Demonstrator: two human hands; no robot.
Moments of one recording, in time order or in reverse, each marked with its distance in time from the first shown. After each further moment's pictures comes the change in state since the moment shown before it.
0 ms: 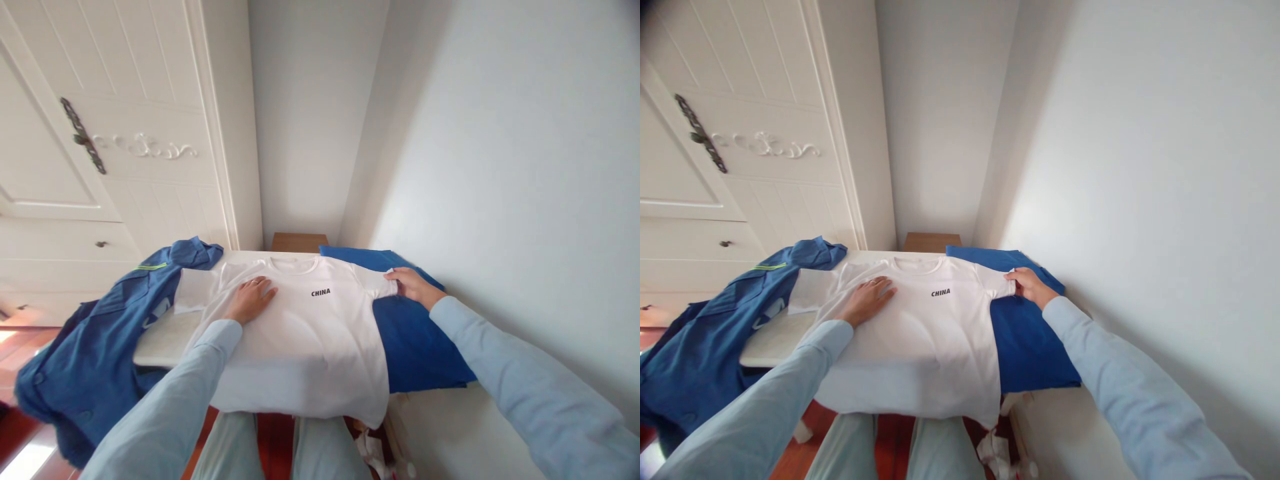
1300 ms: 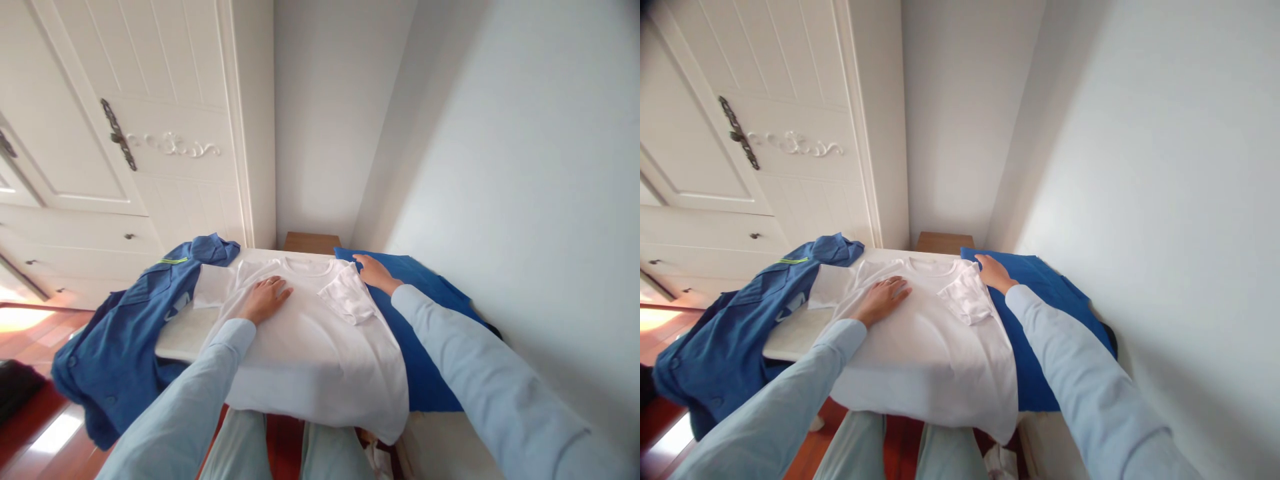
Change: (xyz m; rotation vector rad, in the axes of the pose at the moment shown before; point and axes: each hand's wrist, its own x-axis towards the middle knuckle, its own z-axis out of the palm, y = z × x) left_hand -0.001 0.001 -0.004 -0.056 -0.014 -0.025; right_hand 0.053 -0.008 0.115 -0.837 -0.108 -0.678
